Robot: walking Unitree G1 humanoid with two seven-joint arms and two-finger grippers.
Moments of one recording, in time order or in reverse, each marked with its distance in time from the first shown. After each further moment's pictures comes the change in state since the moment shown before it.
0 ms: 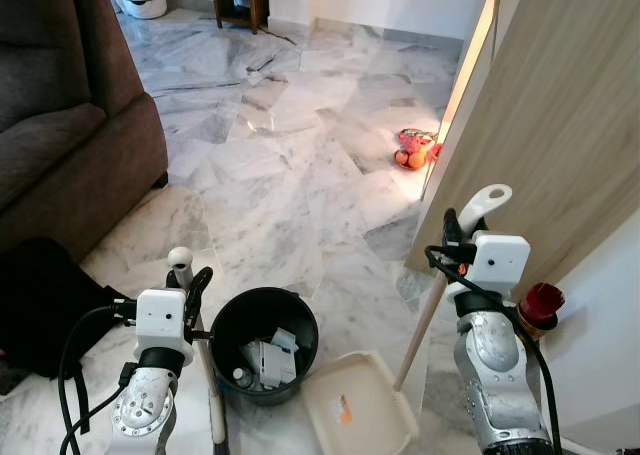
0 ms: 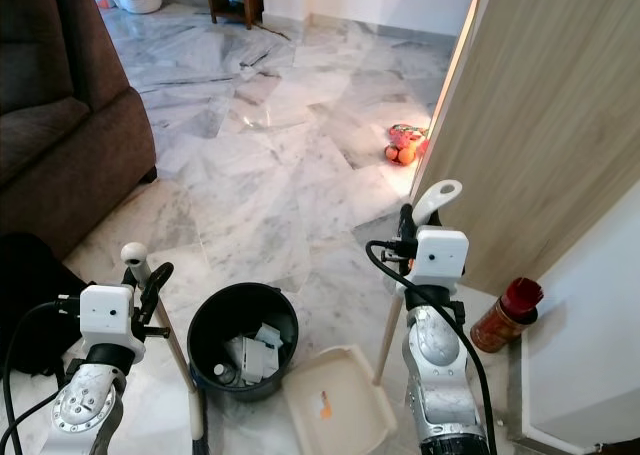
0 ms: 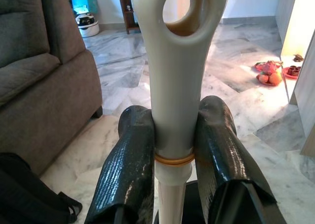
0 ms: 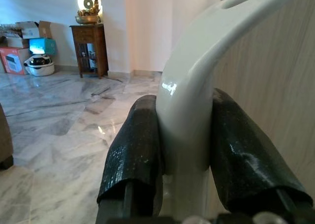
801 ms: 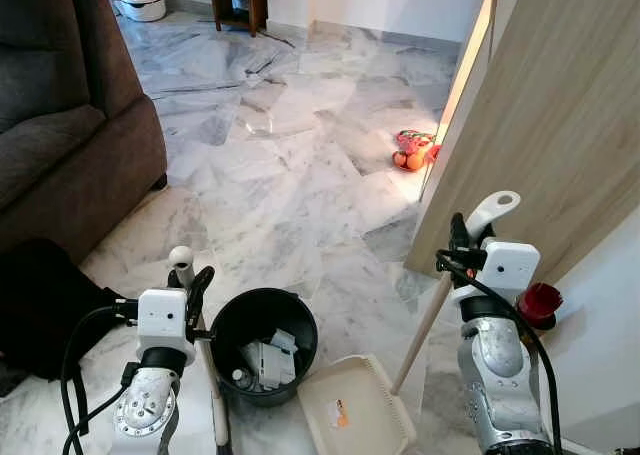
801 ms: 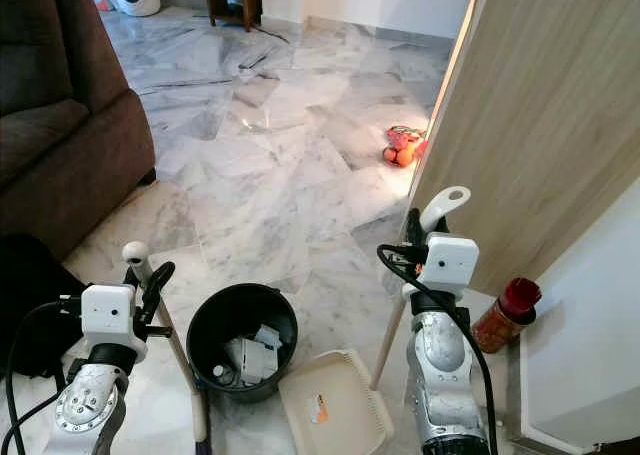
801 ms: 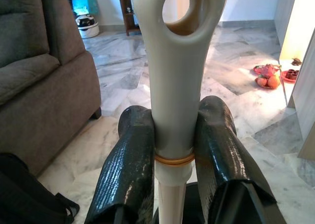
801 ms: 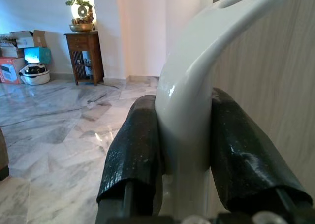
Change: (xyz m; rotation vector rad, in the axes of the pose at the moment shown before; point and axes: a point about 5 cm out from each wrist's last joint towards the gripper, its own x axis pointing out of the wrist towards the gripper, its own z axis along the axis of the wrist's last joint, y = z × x) left arm 0.000 -0.002 0.001 -0.010 -0.004 0.003; right arm -0.003 -0.006 -0.006 0.027 -0.022 -0.033
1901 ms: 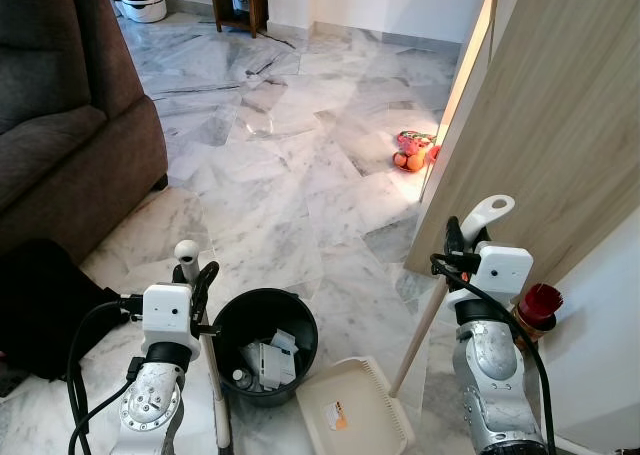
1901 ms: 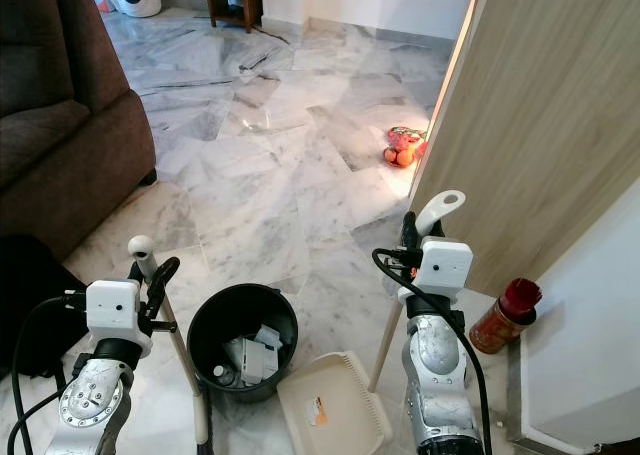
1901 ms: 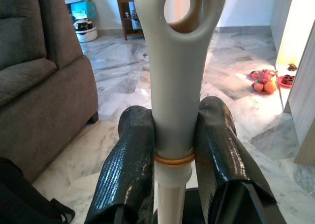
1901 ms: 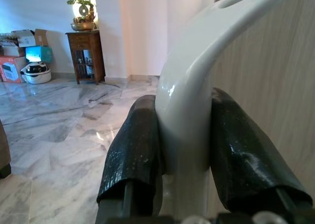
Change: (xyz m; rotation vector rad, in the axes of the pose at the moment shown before) left arm 0.004 -0.005 0.004 -0.013 -0.017 -0.007; right arm -0.002 0.005 -0.005 0.000 0.003 0.006
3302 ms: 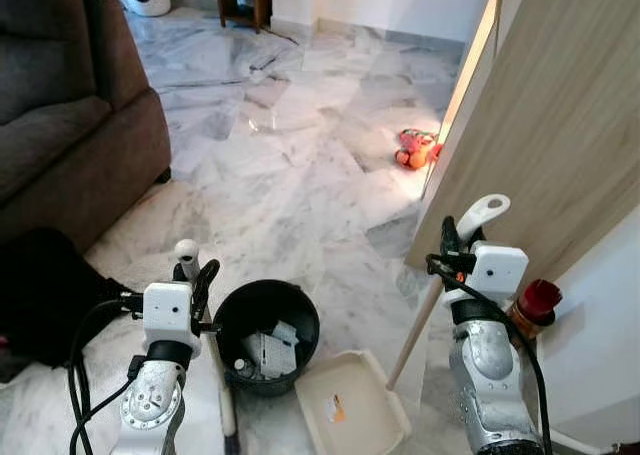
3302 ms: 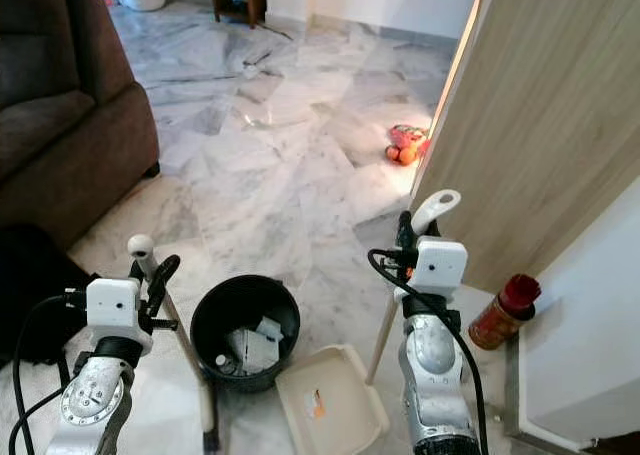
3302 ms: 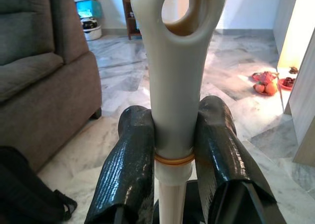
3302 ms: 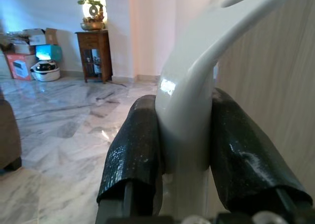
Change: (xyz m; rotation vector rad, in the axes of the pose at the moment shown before) left arm 0.001 -0.001 0.001 -0.004 -0.006 0.000; right arm 0.000 0.005 -0.001 0.005 -0.002 0.015
